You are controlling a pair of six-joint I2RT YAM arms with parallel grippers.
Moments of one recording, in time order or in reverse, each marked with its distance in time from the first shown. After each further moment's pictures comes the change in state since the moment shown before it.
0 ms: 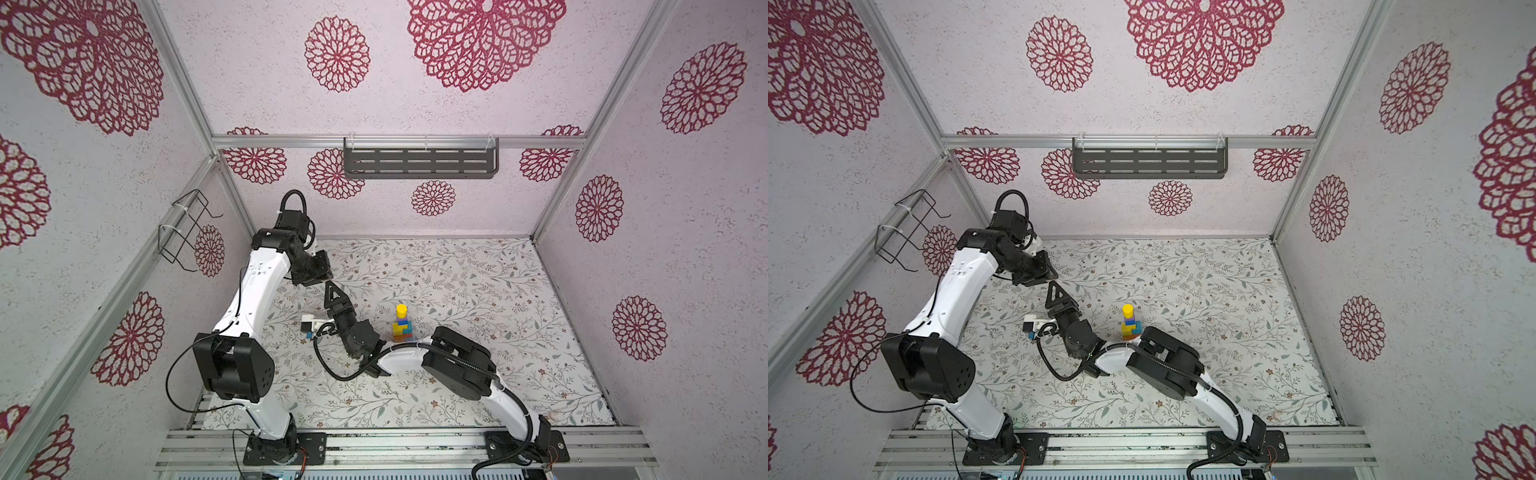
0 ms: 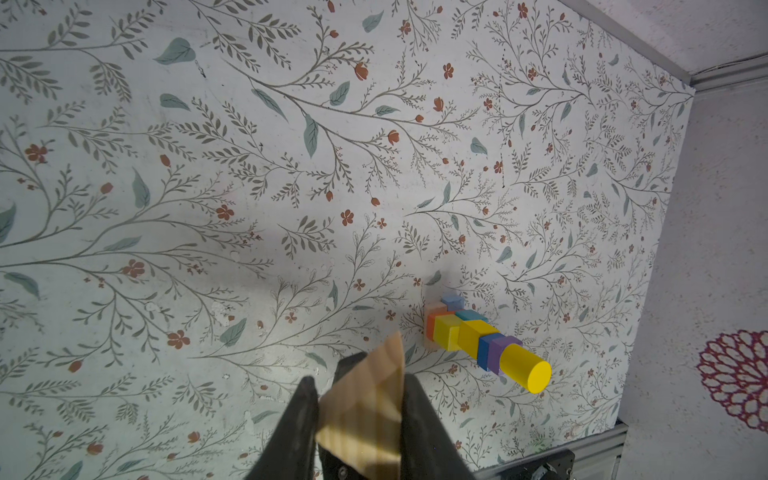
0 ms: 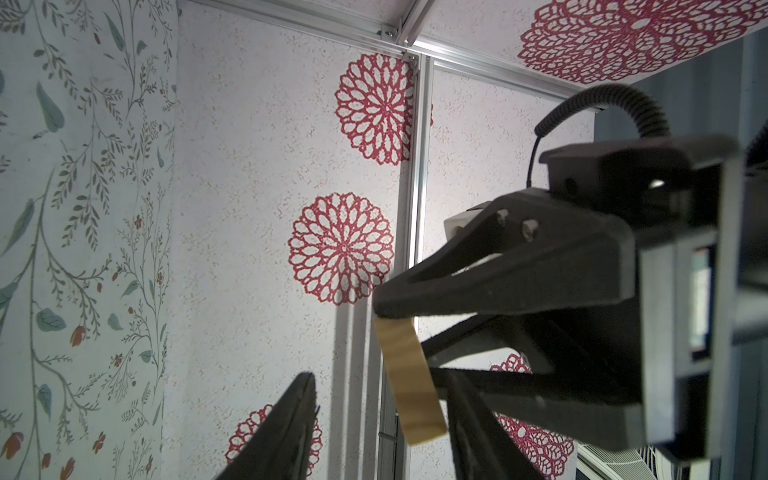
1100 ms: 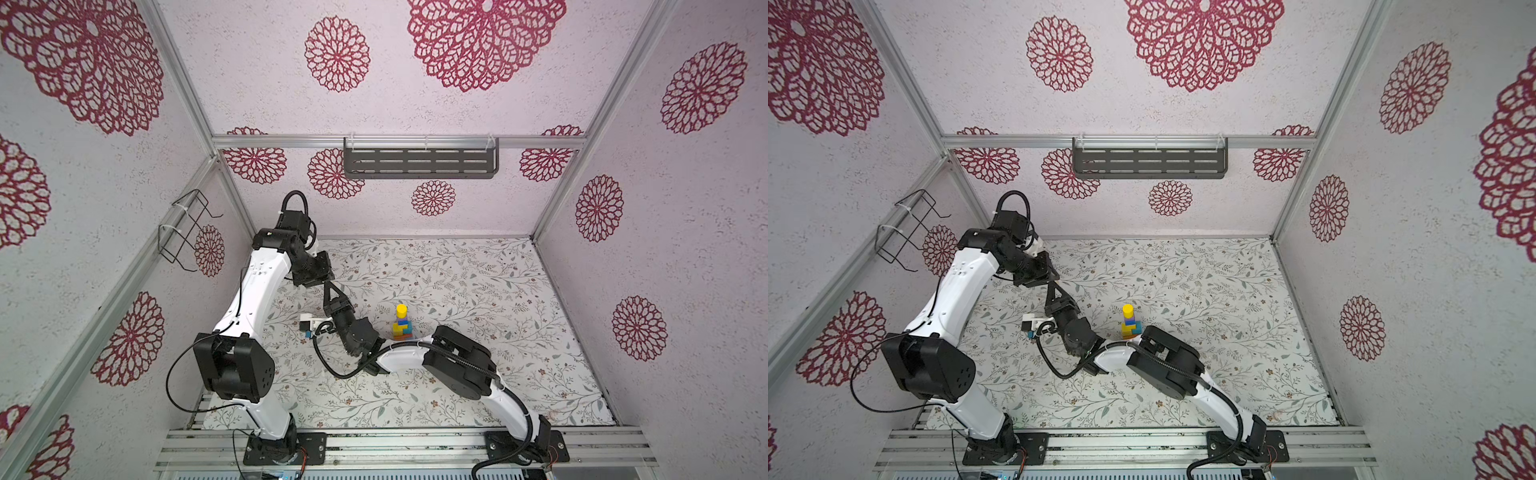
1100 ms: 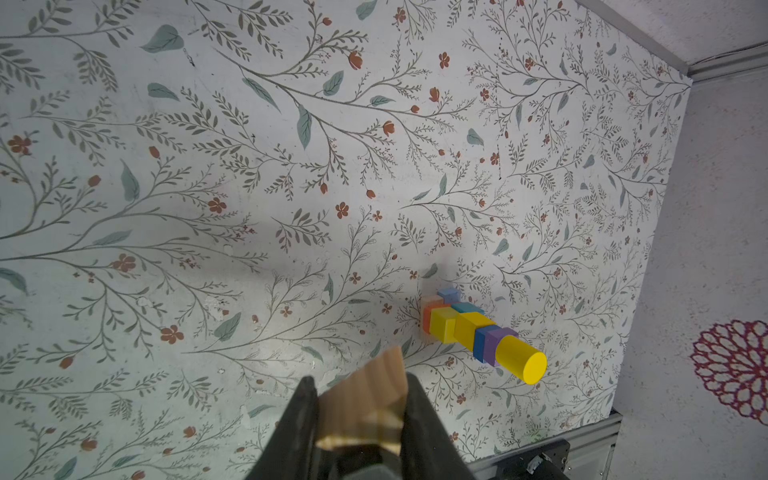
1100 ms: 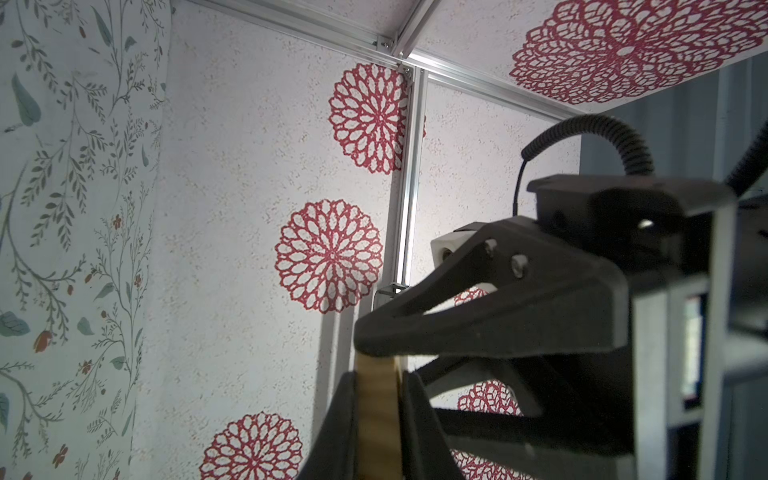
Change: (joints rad) left arm -0.012 0.000 0.000 -0.008 0.008 0.001; right arm -0.006 0.000 0.024 -0.019 -0.032 -0.049
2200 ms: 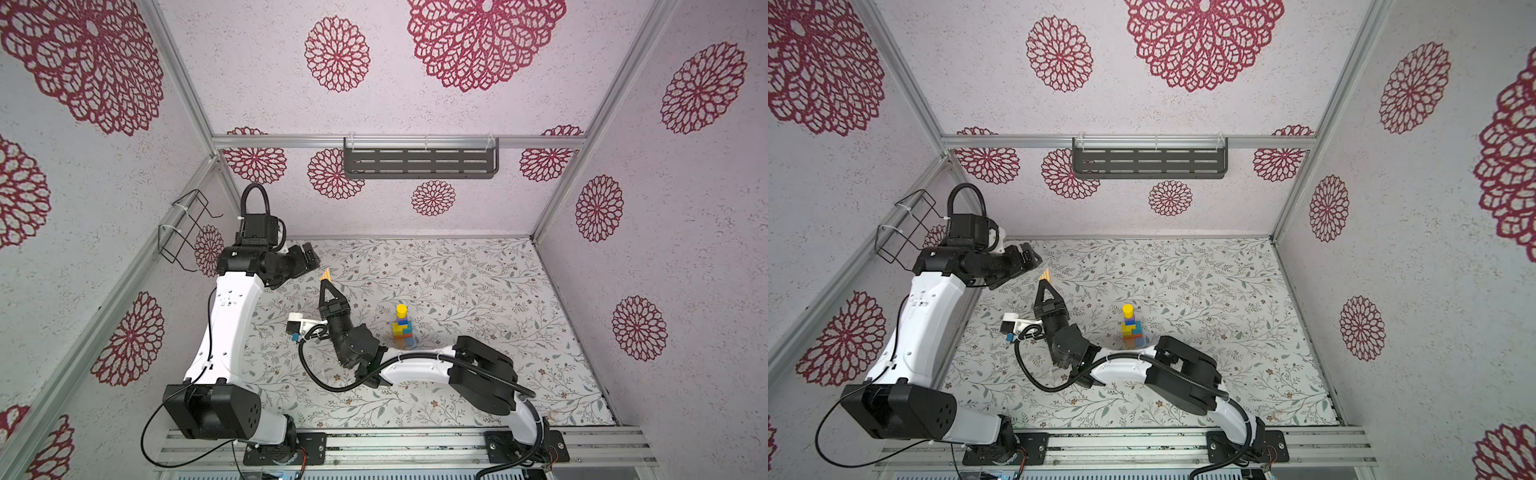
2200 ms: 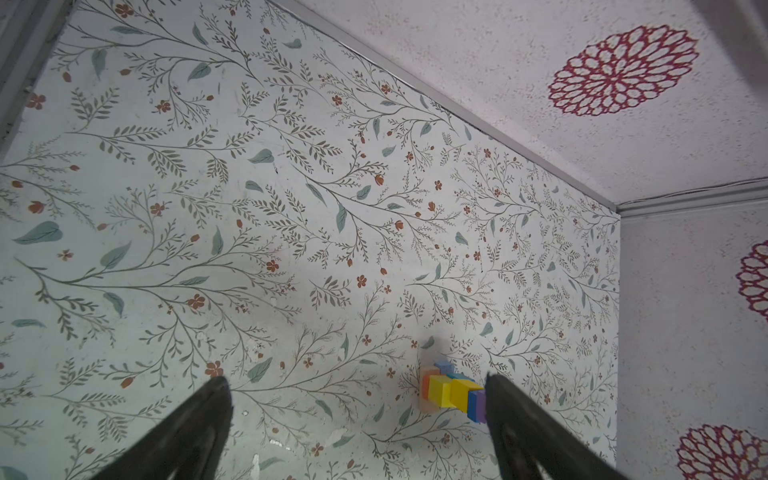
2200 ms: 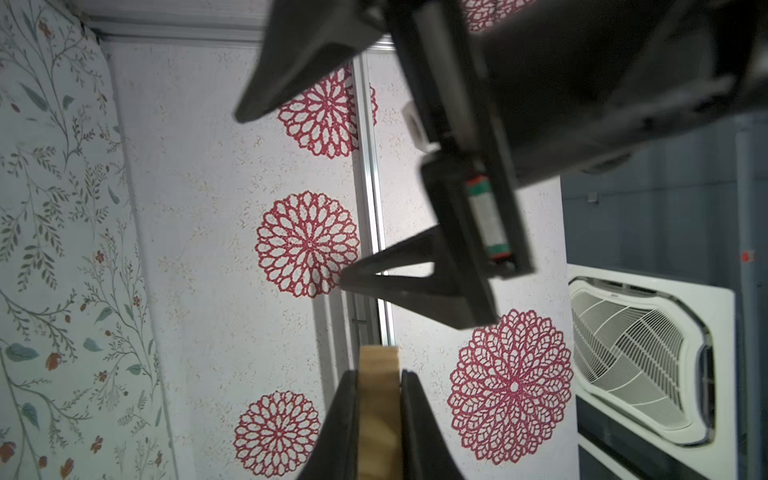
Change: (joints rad) left arm 0.131 -0.248 -0.175 0.200 -0.069 -0.071; right arm 0.129 -0.251 -0.032 -0.148 0.217 0.202
